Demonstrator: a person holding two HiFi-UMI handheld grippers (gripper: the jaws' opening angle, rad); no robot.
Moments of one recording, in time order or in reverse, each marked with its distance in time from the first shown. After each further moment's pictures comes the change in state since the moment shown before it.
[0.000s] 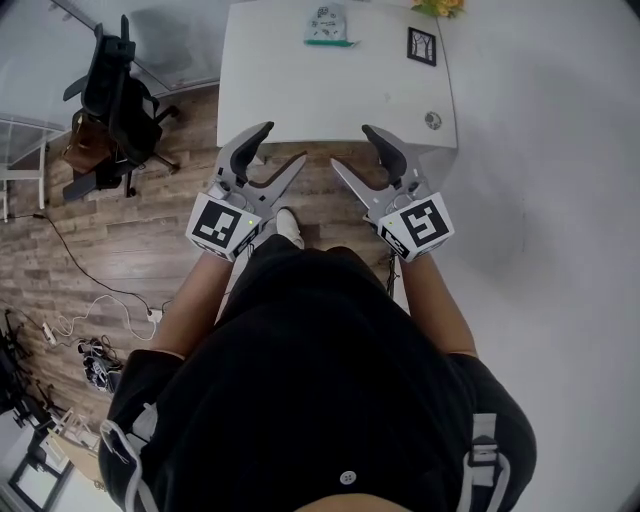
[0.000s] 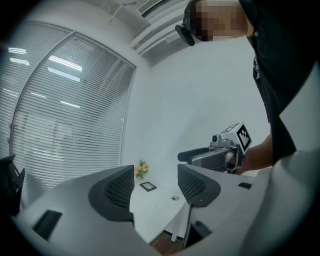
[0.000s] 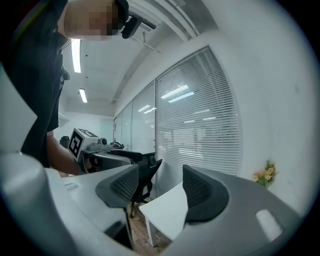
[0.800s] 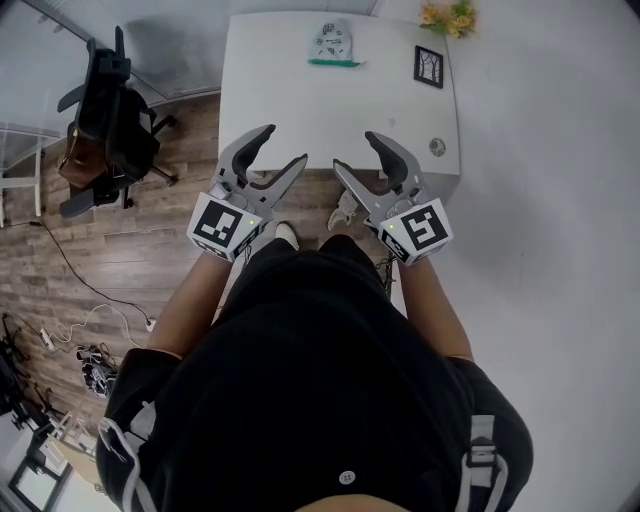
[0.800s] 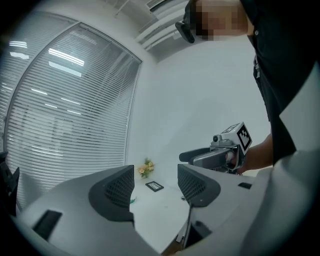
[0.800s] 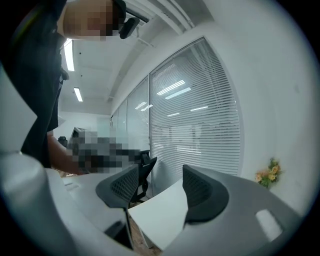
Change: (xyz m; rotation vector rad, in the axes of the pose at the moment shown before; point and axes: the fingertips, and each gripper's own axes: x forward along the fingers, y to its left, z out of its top) left arm 0.059 0.071 -0.010 -0.012 0.018 0.000; right arm 0.059 -0.068 -0.012 0.013 0.027 -0.016
